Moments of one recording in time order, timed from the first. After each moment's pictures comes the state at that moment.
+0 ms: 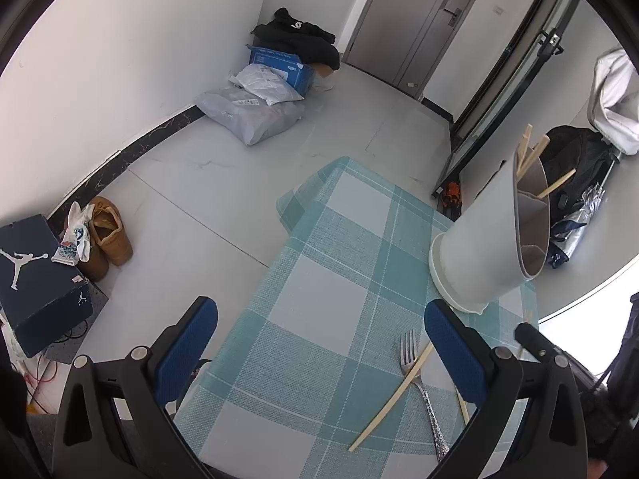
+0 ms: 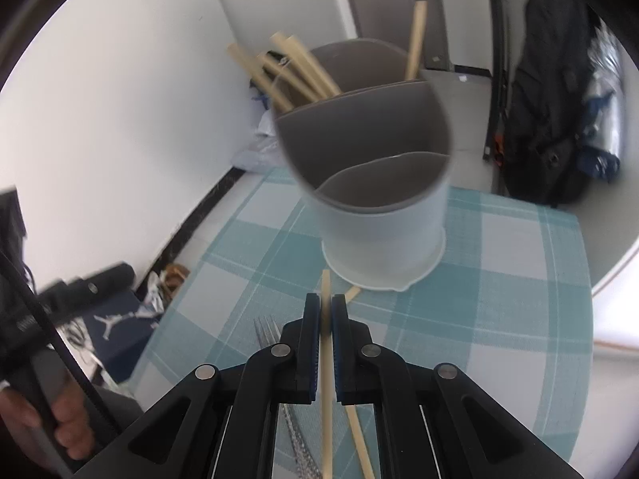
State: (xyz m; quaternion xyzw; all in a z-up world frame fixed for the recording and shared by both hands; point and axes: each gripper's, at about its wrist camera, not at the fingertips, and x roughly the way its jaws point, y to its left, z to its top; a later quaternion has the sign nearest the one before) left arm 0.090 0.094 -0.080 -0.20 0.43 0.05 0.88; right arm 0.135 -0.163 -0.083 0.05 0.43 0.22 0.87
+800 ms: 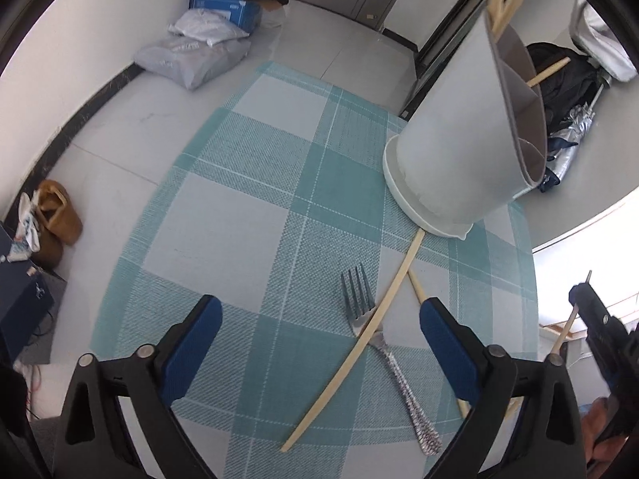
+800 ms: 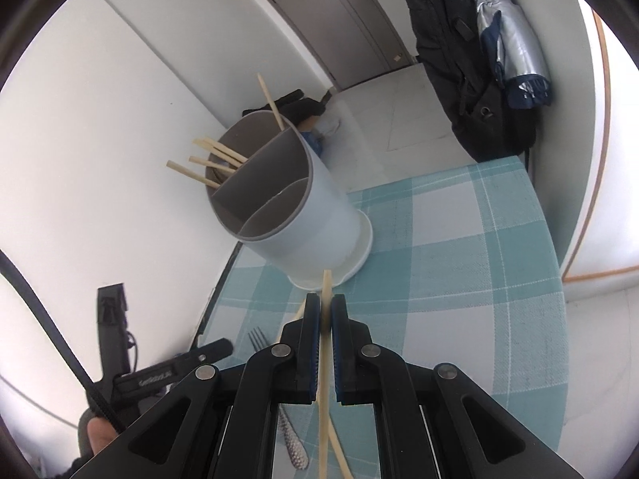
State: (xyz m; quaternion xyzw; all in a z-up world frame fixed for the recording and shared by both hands) left arm 0.121 0.039 -0.128 -0.19 0.53 -0.04 0.82; right arm 0.120 -0.261 -0.086 0.21 0.41 0.23 0.86
